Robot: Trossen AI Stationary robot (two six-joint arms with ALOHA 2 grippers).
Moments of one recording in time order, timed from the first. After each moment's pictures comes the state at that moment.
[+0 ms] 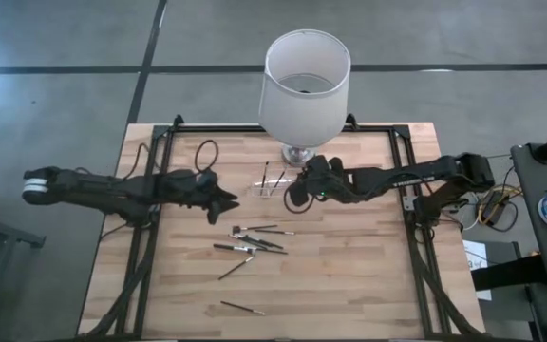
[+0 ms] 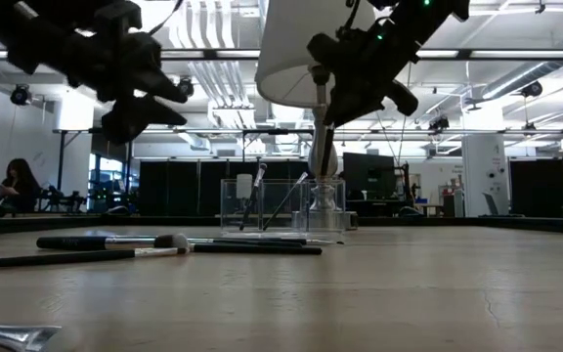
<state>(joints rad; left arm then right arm) 0.07 0.86 0.42 0.06 0.02 -0.62 0.00 1.53 1.06 -0.33 0.60 0.77</state>
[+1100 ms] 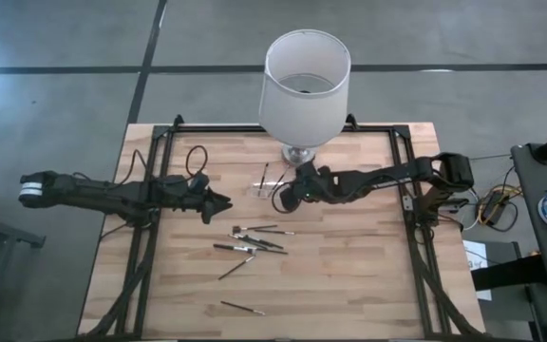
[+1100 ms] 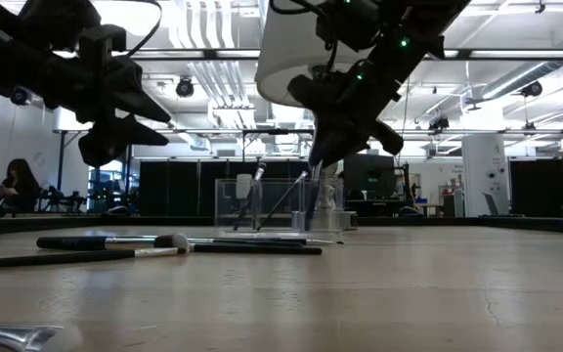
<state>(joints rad) 0.07 0.75 0.26 0.15 -0.02 -0.73 -0.04 1.70 1.05 -0.24 0.45 0.84</state>
